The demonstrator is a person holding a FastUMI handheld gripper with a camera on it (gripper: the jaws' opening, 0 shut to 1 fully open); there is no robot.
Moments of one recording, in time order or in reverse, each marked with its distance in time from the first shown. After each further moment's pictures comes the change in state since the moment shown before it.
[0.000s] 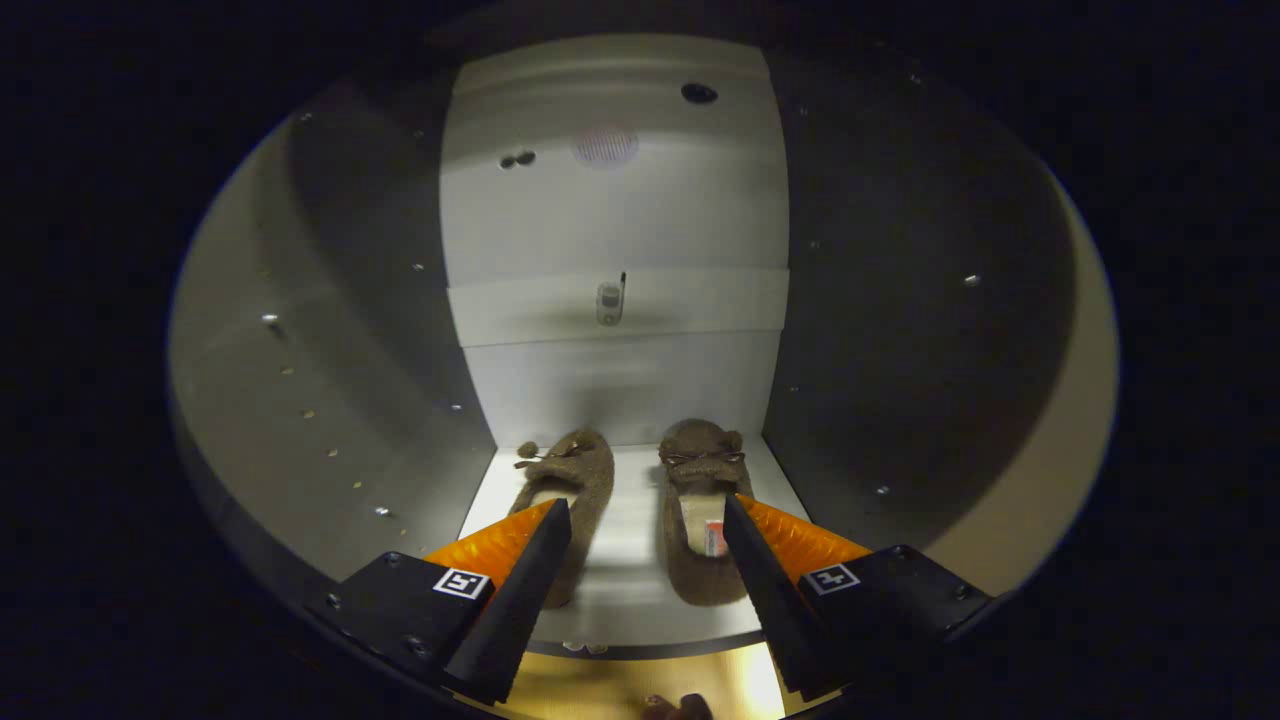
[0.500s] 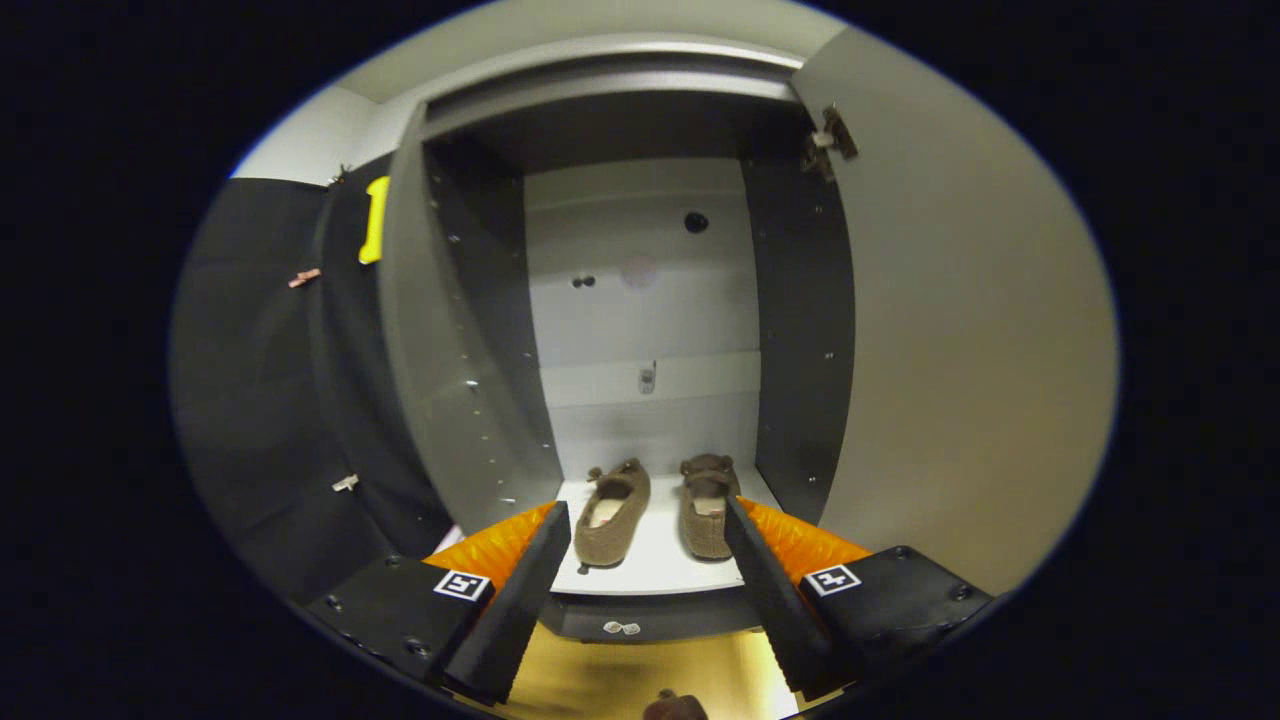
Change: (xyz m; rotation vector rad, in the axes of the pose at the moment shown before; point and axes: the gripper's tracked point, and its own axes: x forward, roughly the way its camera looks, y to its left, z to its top) arm -0.167 0.011 0.027 0.028 -0.212 0.103
